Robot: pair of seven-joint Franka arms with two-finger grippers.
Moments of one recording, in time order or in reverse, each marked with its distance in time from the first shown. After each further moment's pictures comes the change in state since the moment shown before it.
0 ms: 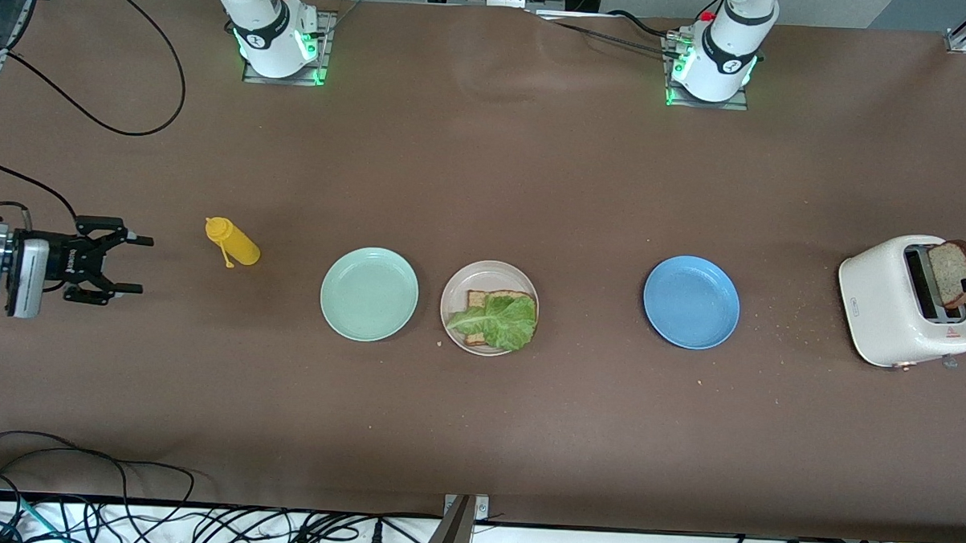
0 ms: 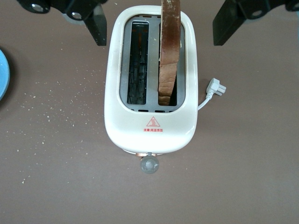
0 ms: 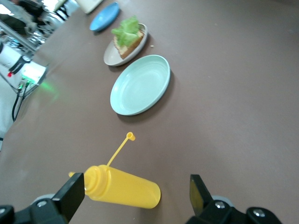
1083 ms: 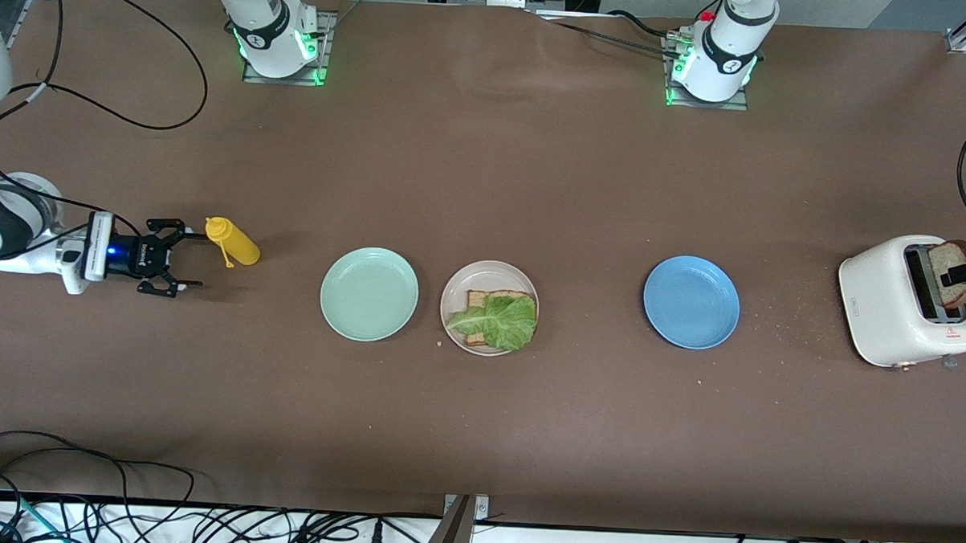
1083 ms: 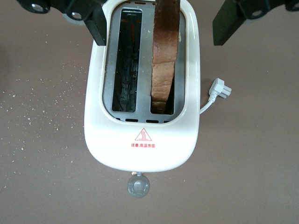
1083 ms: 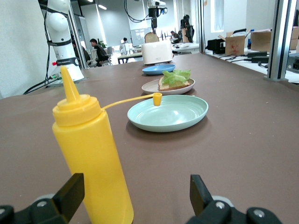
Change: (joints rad) left arm 0.042 -0.052 -0.005 -0.189 0.000 0.163 -0.001; right arm -0.095 0.271 0.002 -0.105 0.212 -0.002 -0.813
